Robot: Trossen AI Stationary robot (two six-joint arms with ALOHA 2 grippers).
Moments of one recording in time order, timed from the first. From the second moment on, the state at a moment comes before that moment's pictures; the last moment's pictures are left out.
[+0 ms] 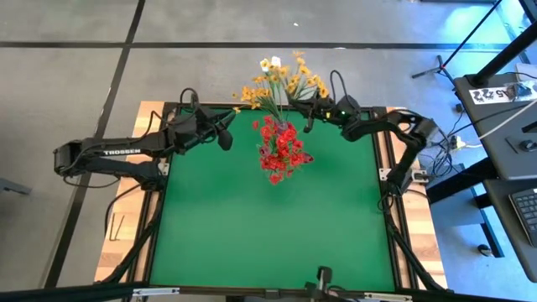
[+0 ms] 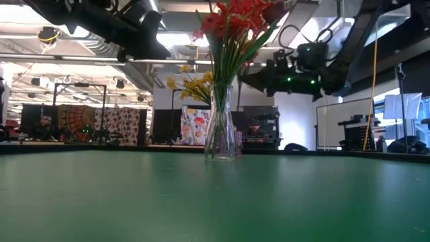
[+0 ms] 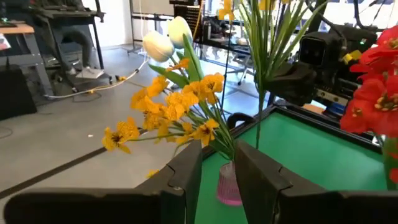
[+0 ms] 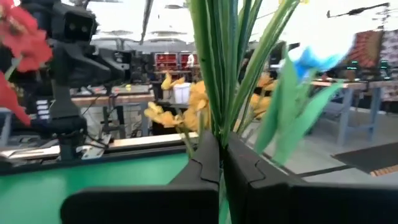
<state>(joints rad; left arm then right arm) 0.34 0.99 0.58 0.26 -0.45 -0.13 -0.72 1.77 0.68 1.29 -0.48 0.08</state>
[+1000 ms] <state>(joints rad) 0.34 0.99 0.58 0.23 -0.45 -0.13 -0.72 1.96 0.80 1.21 -0.53 0.18</state>
